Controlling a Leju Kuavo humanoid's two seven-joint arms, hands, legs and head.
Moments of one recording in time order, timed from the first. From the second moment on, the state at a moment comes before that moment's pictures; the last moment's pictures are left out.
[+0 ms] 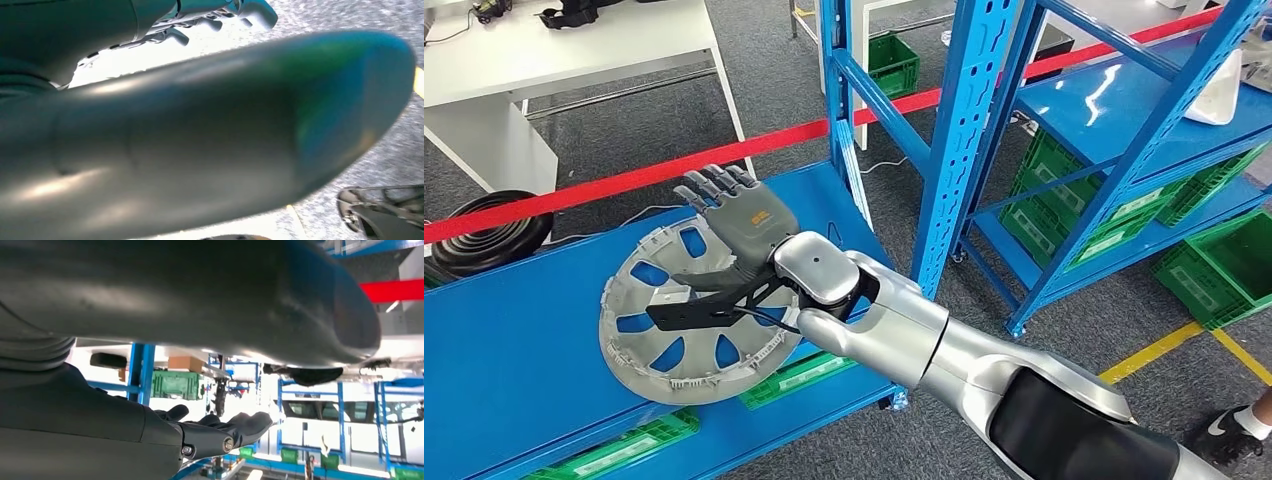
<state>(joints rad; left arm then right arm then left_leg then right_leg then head) -0.15 -0.07 0.26 -0.17 -0.84 0.14 0.30 -0.87 0.19 0.99 -0.94 0.93 0.02 -0.03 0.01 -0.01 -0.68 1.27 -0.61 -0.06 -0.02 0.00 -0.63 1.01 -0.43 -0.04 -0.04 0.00</state>
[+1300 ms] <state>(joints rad) -0.15 -0.06 0.29 -0.17 -0.88 0.13 0.32 -0.66 0.30 1.01 -0.56 0.59 0.11 -0.14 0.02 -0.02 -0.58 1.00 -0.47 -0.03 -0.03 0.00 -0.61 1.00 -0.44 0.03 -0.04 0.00</state>
